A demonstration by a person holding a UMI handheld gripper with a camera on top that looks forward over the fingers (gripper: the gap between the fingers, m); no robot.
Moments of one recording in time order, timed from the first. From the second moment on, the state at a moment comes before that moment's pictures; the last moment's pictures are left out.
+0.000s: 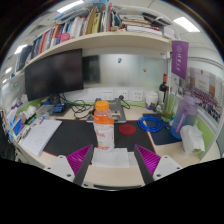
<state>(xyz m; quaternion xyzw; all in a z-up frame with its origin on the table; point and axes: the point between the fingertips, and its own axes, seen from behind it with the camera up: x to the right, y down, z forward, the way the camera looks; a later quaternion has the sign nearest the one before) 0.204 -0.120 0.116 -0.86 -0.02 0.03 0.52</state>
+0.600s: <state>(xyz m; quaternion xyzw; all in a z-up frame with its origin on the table) 0.168 0.025 0.080 -0.80 -0.01 -0.01 0.61</state>
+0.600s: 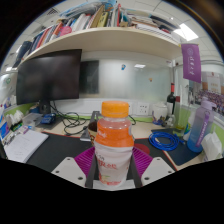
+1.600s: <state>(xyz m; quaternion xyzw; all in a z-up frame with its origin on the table) 0.258 0.109 0.126 -0.73 -0.39 -0.35 0.43</state>
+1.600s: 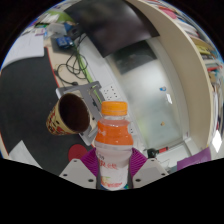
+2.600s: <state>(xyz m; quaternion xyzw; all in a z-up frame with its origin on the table) 0.240 0.128 0.172 -0.67 -0.48 -0.40 0.41</state>
